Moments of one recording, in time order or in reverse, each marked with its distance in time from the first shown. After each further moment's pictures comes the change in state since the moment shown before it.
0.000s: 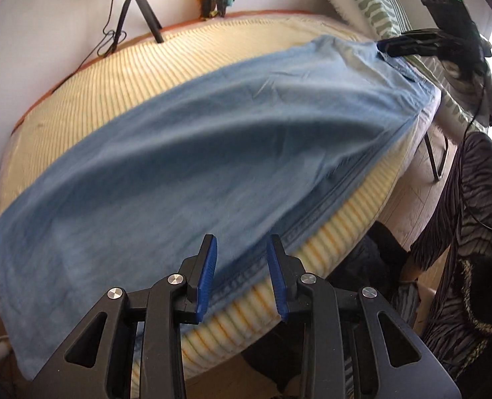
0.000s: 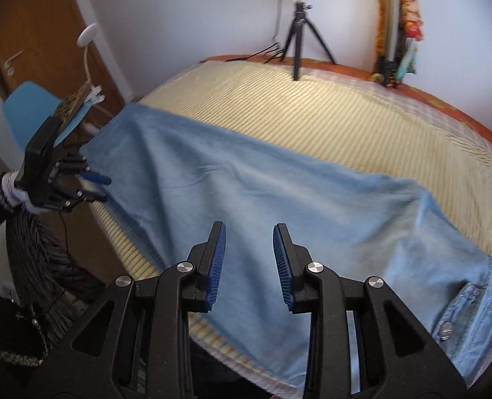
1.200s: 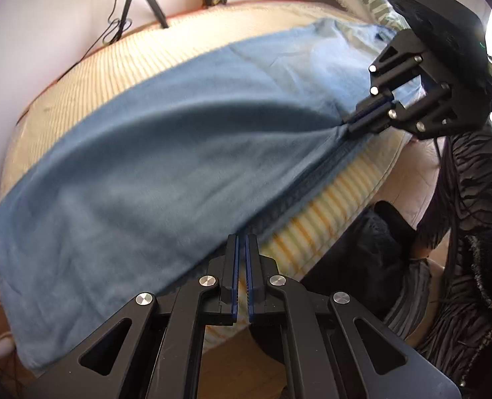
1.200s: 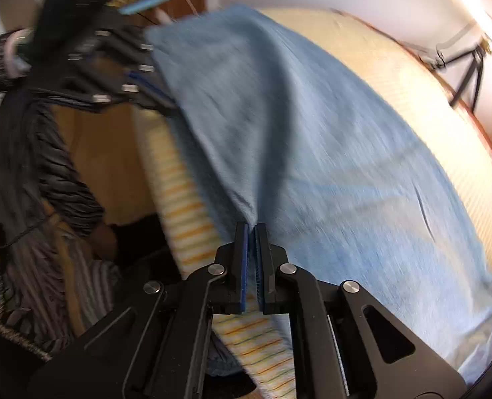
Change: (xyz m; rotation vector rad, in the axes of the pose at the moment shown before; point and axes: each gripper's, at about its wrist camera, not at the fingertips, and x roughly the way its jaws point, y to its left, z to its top) left arm -0.003 0.011 -0.037 0.022 0.034 0.033; right arm 0.124 0.149 -0.020 -0.428 0.243 0.061
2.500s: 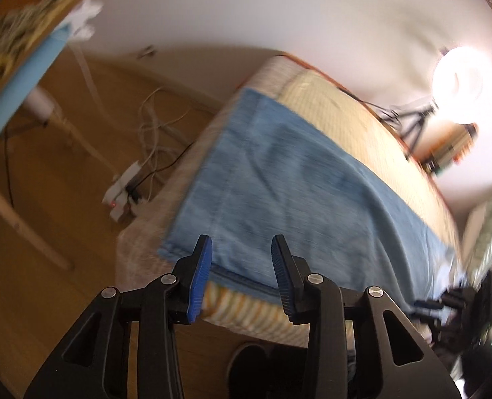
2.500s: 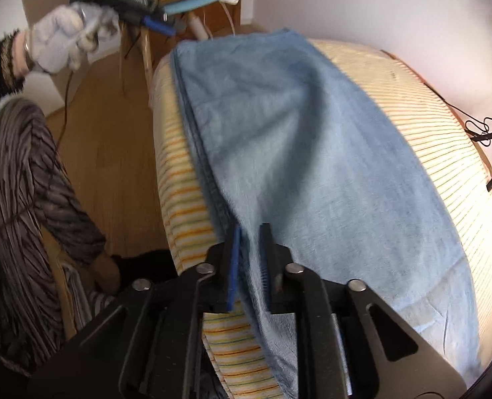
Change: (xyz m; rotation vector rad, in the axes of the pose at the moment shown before) left arm -0.097 0.228 -0.169 -1.082 -0.242 0.133; right arm 0.035 0.046 0.081 -0.158 -0.092 0.029
